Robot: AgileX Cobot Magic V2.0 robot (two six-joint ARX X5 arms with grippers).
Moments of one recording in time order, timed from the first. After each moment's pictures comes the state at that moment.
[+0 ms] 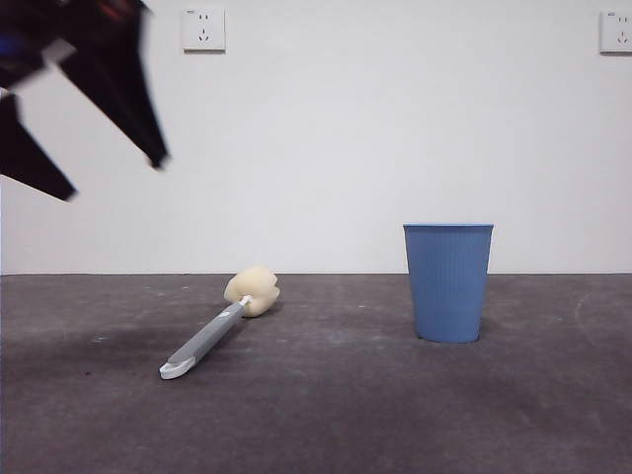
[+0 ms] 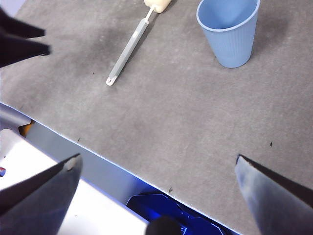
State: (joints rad) left arm -0.48 1.10 0.83 -0.54 0.09 -0.20; right arm 0.09 0.64 0.93 -1.12 -0.55 -0.10
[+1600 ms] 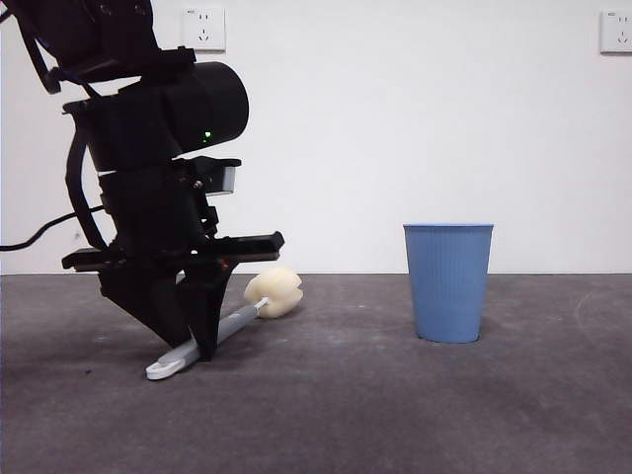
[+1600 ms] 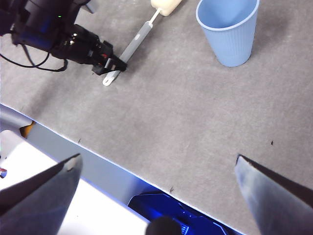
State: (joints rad) left arm -0.59 1.75 1.05 -0.45 -0.08 -0.34; right arm 0.09 0.65 0.93 -1.12 -0.55 -0.09
